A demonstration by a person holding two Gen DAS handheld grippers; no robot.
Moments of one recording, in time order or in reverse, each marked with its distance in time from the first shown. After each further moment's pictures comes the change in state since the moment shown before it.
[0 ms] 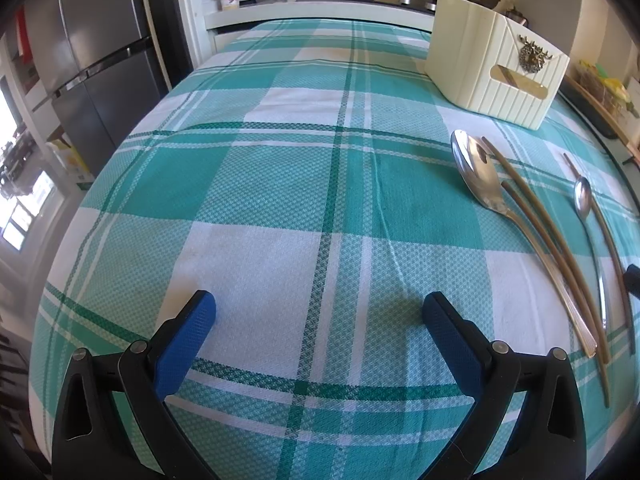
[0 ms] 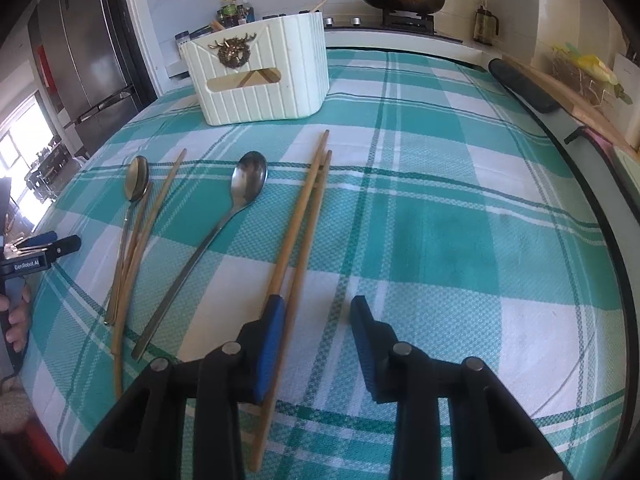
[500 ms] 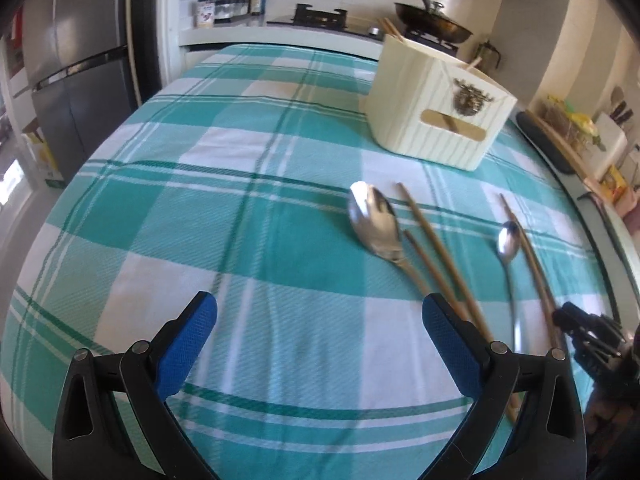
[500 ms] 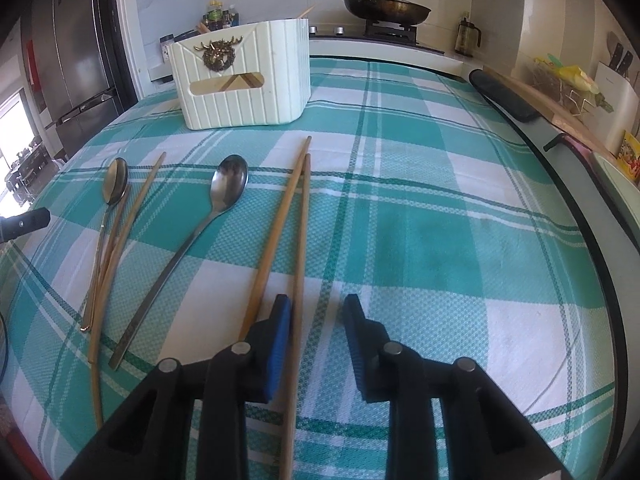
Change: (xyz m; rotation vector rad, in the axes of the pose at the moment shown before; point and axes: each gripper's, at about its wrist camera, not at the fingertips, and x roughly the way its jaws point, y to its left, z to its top) left arm -0.030 -0.051 0.021 -0.042 -0.060 -0.166; right arm 0.001 0.001 -0.004 0.014 -0.040 -0.085
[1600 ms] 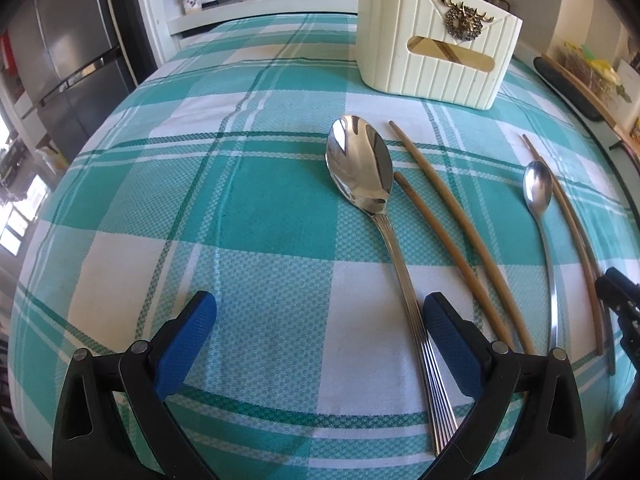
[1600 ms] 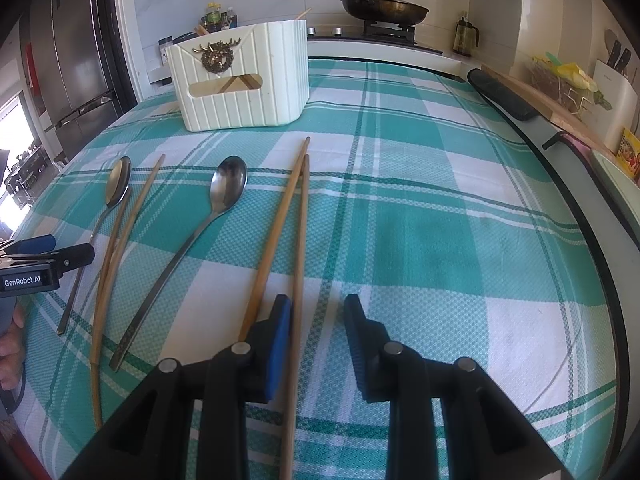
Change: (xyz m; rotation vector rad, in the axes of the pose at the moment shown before) left arm 0.037 -0.034 -0.018 0.064 0.084 0.154; right arm 0.000 0.000 -0.001 0.009 -0.007 0.005
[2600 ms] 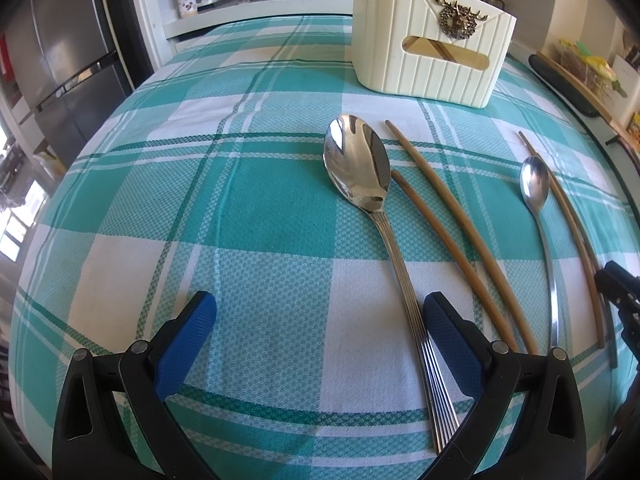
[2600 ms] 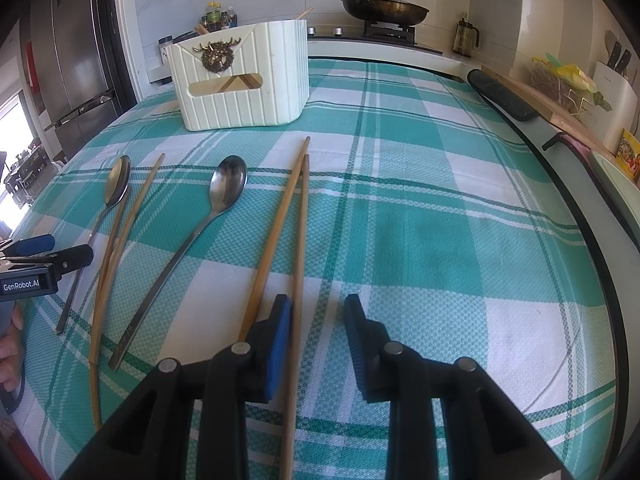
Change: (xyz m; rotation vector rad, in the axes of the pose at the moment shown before) left arm -0.002 -0.001 -0.002 0.014 -0.014 -0.006; right arm 0.001 0.001 -0.001 -0.001 -0.005 -0.002
